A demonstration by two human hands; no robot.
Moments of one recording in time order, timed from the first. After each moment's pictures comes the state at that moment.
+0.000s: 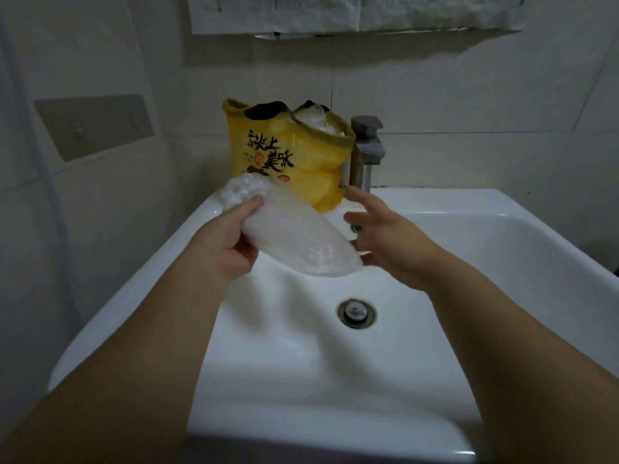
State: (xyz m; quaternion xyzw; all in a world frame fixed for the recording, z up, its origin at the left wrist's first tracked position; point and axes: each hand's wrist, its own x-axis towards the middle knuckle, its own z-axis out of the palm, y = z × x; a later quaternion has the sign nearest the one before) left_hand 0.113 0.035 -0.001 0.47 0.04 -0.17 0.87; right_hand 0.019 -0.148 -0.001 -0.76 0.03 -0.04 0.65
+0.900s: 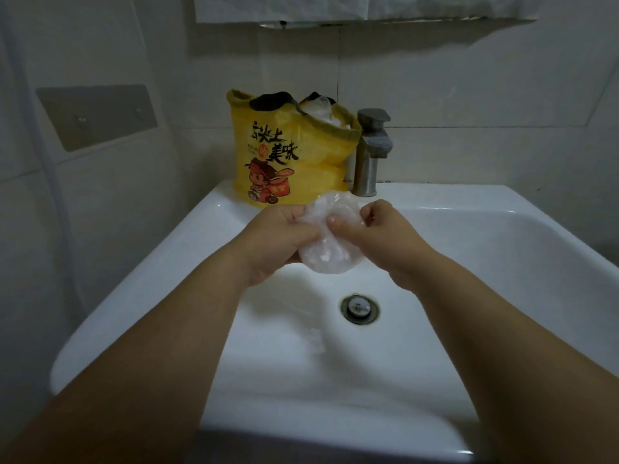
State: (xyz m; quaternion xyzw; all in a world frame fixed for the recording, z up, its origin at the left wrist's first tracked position) left_hand 0.089 0.011 -0.008 0.70 -0.26 -0.18 0.64; right_hand 0.032 -0.136 -0.011 -0.80 0.09 -0.15 0.58
